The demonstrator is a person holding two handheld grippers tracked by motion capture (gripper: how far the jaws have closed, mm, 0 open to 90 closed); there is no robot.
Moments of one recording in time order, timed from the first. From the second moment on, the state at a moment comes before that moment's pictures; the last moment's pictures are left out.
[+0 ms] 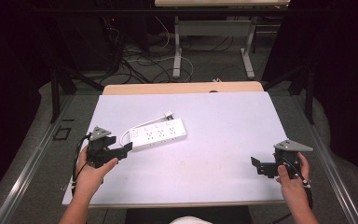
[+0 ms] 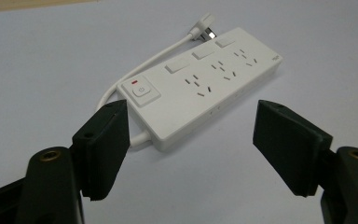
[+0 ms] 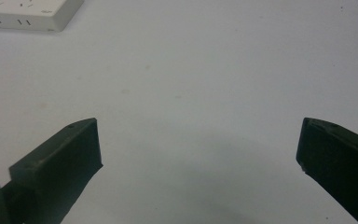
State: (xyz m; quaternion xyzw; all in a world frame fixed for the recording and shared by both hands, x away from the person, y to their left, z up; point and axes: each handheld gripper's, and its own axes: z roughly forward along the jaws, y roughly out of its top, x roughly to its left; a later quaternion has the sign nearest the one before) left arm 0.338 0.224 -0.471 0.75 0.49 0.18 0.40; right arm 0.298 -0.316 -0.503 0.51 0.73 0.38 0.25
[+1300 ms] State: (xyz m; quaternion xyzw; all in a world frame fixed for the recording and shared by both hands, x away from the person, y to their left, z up) left arm 0.389 0.194 -0.423 0.74 0.51 0.17 0.40; right arm 0.301 -0.310 -0.513 0.51 0.74 0.38 0.23
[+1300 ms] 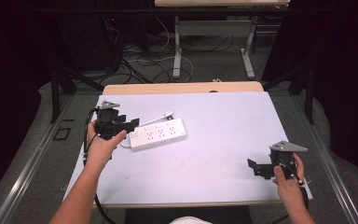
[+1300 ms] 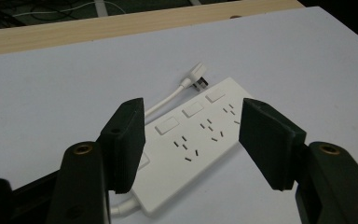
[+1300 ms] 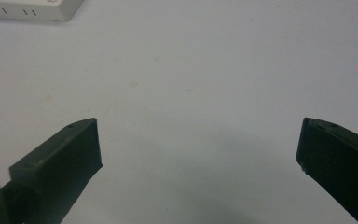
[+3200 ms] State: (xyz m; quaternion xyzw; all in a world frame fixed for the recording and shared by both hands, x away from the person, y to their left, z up) left arm 0.459 0.161 -0.454 0.73 0.57 0.12 0.34; right arm 0.305 -0.310 -0.518 0.51 0.74 0.38 0.22
